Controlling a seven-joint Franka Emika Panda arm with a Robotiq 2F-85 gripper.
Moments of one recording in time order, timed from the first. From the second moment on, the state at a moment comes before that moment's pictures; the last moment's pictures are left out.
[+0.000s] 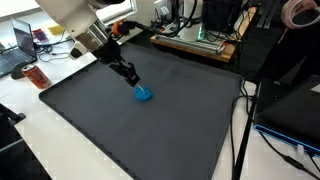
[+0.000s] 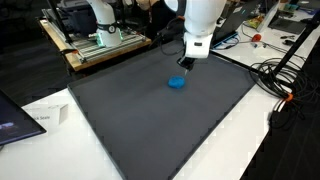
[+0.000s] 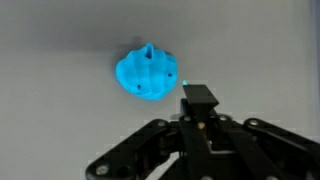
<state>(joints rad) -0.06 0.66 0.05 -1.49 0.27 1.88 -0.06</state>
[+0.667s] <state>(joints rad) 0.01 0.80 0.02 -1.22 0.18 1.65 0.14</state>
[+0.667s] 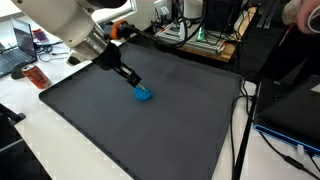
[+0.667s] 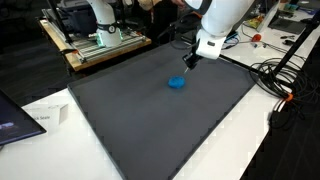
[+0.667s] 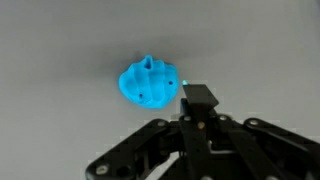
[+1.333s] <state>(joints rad) 0.13 0.87 -0.04 -1.11 0.03 1.61 0.37</state>
